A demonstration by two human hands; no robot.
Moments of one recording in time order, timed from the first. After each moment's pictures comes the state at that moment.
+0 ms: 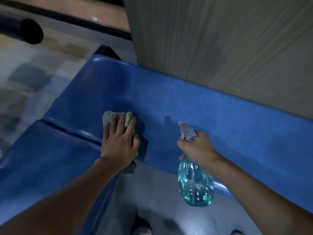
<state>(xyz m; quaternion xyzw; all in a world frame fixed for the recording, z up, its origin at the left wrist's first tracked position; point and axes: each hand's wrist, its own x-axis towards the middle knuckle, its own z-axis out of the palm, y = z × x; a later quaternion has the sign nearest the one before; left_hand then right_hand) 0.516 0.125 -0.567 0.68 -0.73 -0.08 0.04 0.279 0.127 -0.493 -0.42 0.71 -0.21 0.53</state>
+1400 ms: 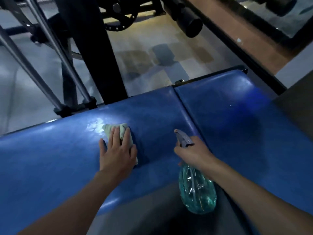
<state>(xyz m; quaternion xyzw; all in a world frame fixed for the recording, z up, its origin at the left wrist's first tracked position) 0.656 0.372 -0.564 0.91 -0.40 -0.08 -0.09 0.511 0.186 -0.478 -0.71 0.40 0.07 0.58</state>
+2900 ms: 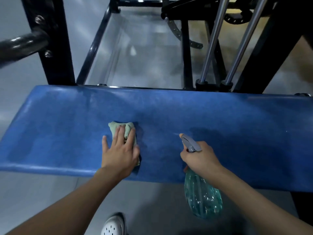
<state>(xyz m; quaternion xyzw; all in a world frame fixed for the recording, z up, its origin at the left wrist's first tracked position) 0.740 0.810 -0.562 0.99 -0.15 -0.07 0.03 0.669 0.574 -0.484 -0.80 0.31 0.19 0.47</state>
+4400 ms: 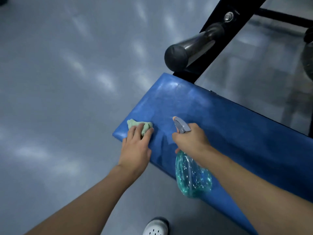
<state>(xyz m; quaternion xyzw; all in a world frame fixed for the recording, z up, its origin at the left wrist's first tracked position) 0.775 1.117 -0.555 0.99 0.05 -0.03 0.16 0.844 0.946 -0.490 -0.87 0.06 0.25 0.42</state>
